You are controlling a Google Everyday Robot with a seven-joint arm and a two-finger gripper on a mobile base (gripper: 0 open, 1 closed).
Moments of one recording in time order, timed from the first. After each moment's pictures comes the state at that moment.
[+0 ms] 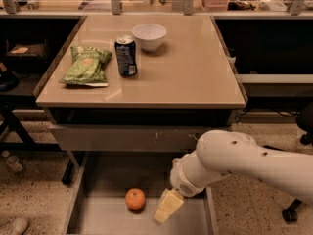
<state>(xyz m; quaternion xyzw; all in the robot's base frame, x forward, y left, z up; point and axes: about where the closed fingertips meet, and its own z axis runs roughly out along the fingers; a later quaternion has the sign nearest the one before) 0.396 -0.033 0.624 -0.54 0.80 0.18 0.17</state>
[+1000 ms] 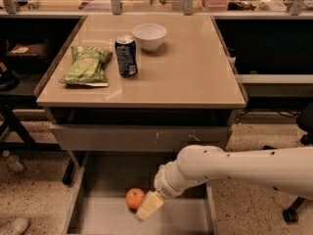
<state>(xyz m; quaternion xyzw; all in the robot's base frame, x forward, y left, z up) 0.424 0.018 0.544 -0.50 0.81 0.22 0.18</state>
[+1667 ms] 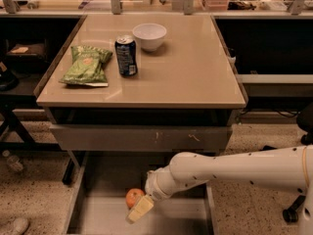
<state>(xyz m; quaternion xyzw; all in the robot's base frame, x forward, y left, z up) 0.433 0.058 0.490 -0.51 0.79 0.28 0.20</state>
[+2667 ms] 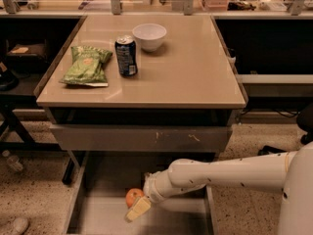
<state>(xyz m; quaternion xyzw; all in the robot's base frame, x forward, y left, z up) 0.451 0.074 0.445 -0.51 0.78 0.30 0.23</state>
